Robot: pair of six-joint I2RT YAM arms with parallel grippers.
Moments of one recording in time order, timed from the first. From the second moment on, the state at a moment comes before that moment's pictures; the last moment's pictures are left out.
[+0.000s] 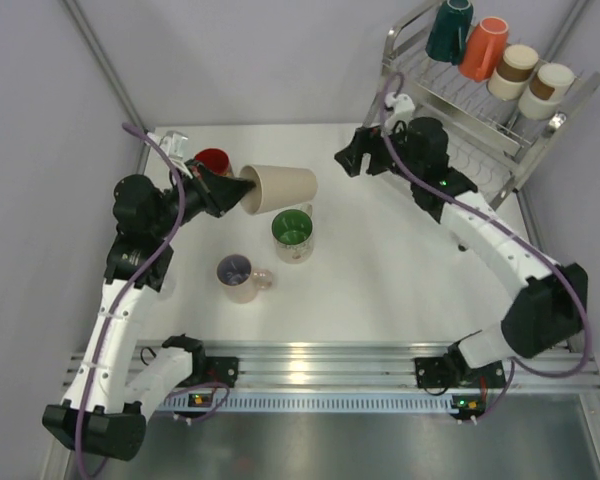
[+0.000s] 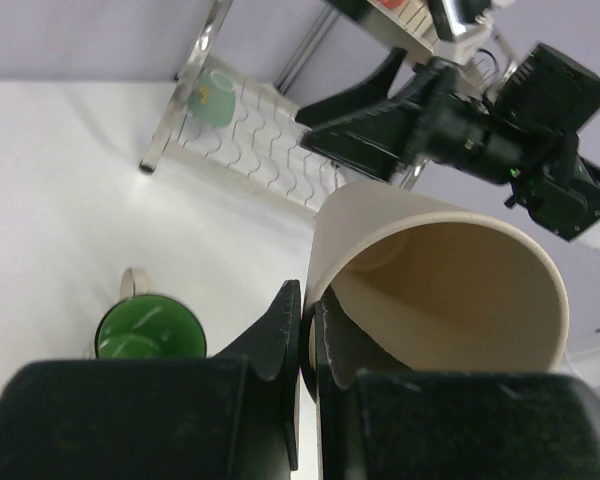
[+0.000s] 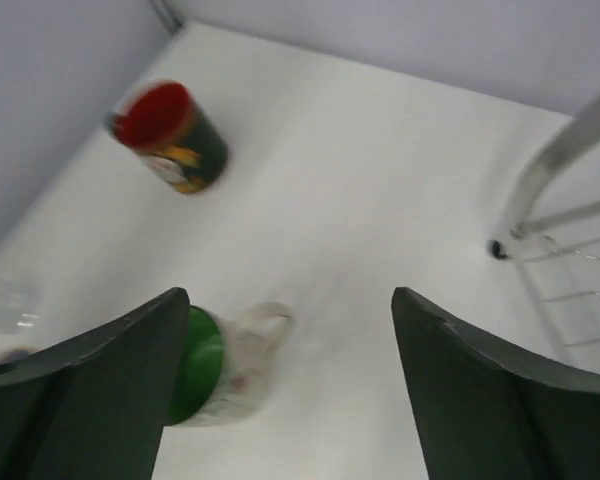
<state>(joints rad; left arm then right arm) -0.16 0.88 1.02 -0.16 0.63 -0.59 0.45 1.52 1.32 -0.08 -0.19 0.17</state>
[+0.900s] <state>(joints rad) -0.16 1.06 0.87 1.12 0.63 -1.28 0.71 1.33 0.94 1.19 -0.37 1.19</state>
